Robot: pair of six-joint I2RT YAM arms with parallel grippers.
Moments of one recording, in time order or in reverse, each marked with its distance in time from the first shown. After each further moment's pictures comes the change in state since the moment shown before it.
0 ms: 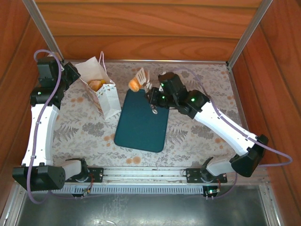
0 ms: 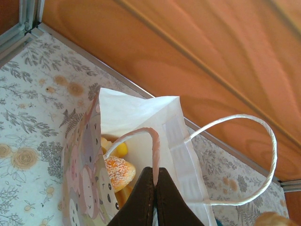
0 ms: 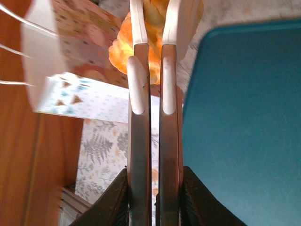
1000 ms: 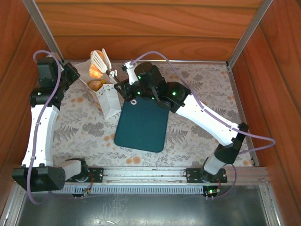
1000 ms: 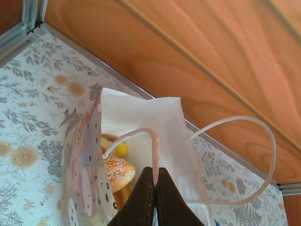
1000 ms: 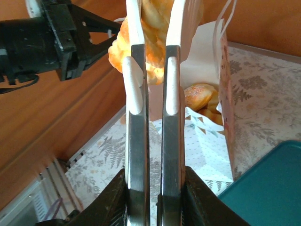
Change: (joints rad) left arm 0.000 -0.008 -0.004 0.000 -0.012 -0.018; right arm 0.187 0.265 0.404 0.067 0.036 -0.489
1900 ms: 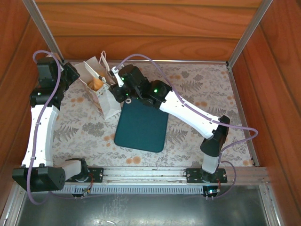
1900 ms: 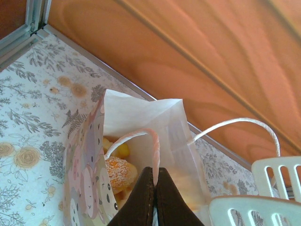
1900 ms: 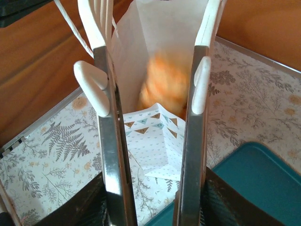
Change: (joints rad) left arm 0.000 -0.001 0.000 0.000 -0.009 -0.001; right arm 0.020 0.180 0.114 -0.066 0.126 -0.146
